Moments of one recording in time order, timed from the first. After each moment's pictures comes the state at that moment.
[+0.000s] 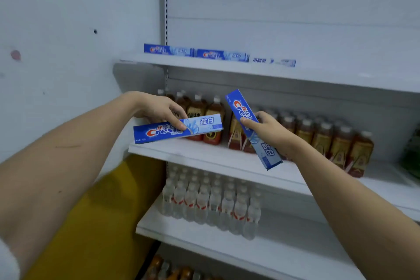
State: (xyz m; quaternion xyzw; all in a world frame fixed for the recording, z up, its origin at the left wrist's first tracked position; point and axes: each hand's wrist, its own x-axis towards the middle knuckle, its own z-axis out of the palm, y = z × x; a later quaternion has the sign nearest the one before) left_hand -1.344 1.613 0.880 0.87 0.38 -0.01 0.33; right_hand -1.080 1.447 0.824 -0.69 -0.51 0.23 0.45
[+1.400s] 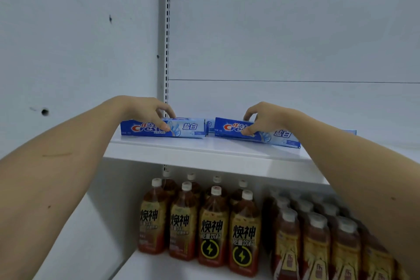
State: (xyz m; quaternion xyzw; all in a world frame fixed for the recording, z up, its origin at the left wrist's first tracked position) left_hand -1.294 1.952 1.038 0.90 0.41 0.10 0.12; right_hand -1.020 1.779 1.027 -0.79 -0.59 -0.07 0.15
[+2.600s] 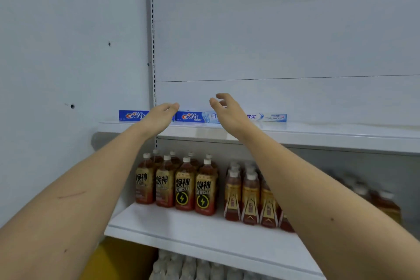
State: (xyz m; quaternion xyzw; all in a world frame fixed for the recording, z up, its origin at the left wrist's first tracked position) left_hand -1.248 1.663 0.980 0.80 0.39 0.38 0.25; right_hand -1.073 1.561 0.980 -0.59 -0.59 0.07 0.55
